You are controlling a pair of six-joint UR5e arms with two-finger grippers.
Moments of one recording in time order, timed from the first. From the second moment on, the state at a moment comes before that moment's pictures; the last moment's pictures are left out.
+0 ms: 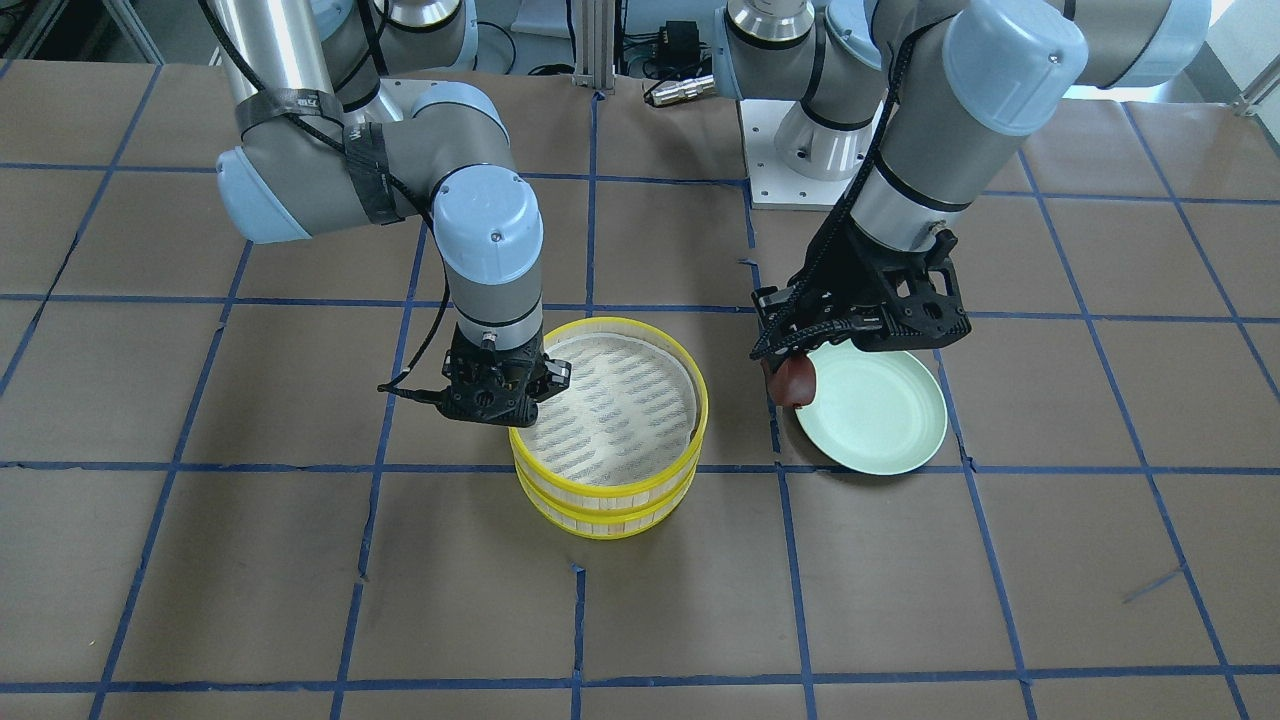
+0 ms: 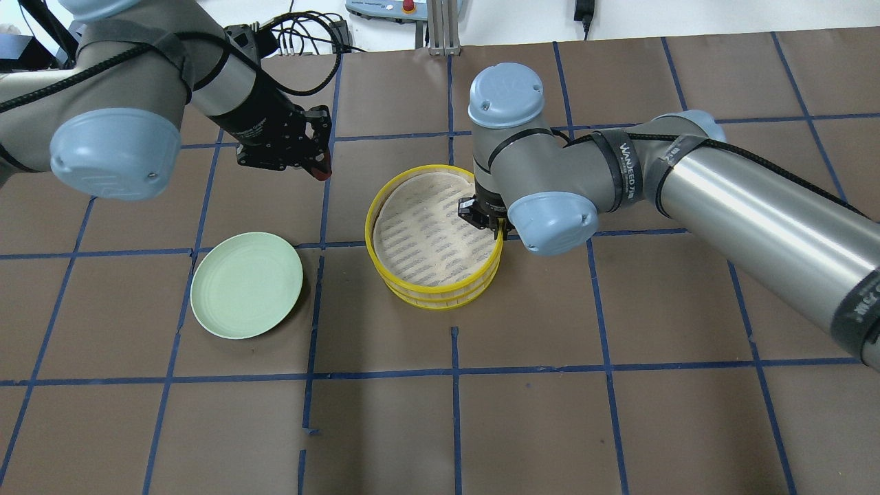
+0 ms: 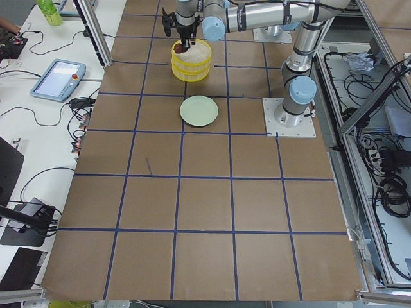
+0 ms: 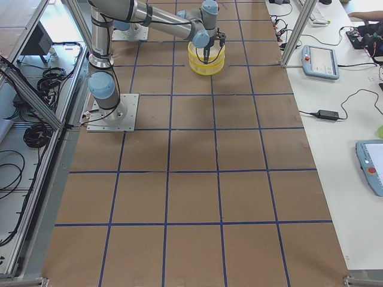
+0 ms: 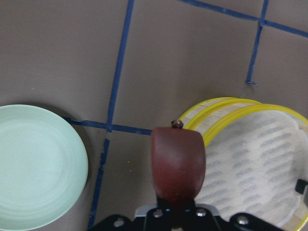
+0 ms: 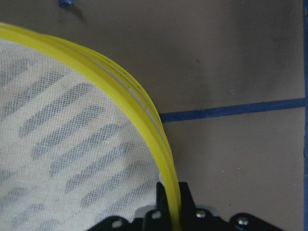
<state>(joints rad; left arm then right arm) -1.59 -1.68 -1.69 -1.25 1.33 -0.28 1.88 -1.22 1.75 -2.09 -1.61 0.40</state>
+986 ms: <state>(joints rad) -1.77 -1.84 -1.75 -1.00 1.35 -0.49 1.72 -1.32 1.61 -1.84 -1.59 0.31</state>
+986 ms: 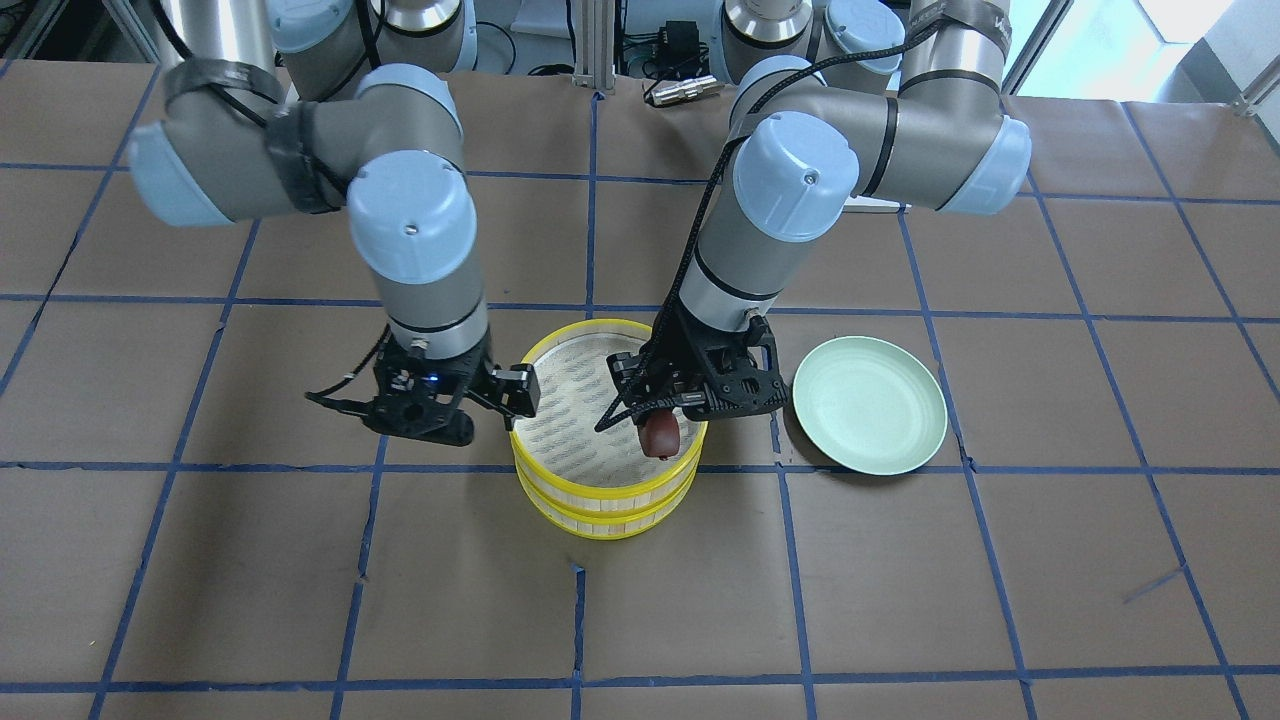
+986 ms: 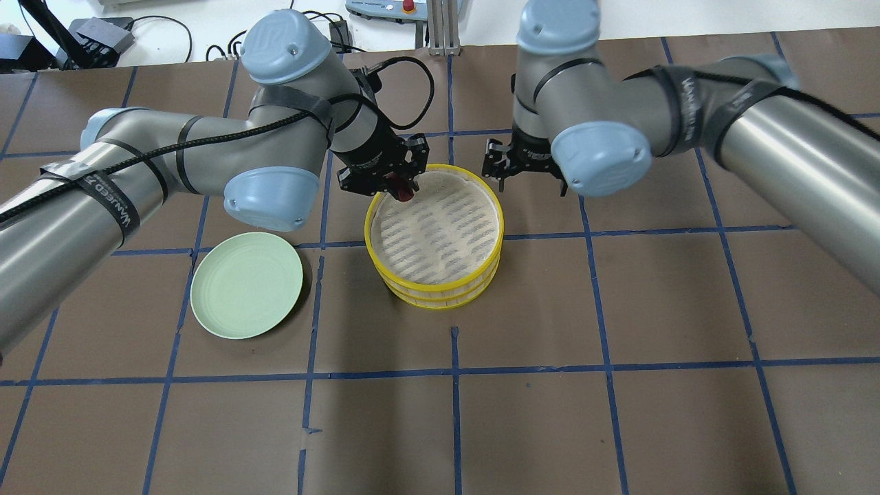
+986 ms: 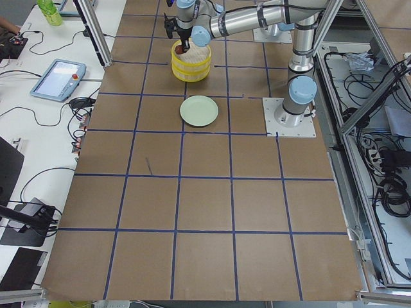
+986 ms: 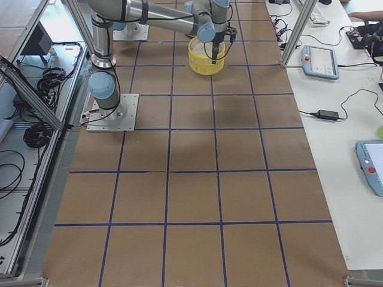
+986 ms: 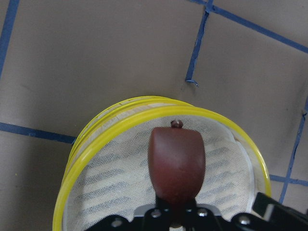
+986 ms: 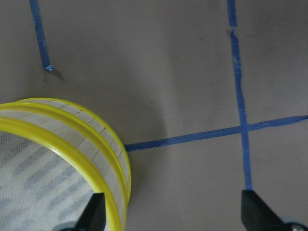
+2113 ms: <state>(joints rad) -1.61 -1.66 -1.62 -1.31 1.52 -0.05 1.63 -1.56 1.43 -1.37 -1.60 0.04</state>
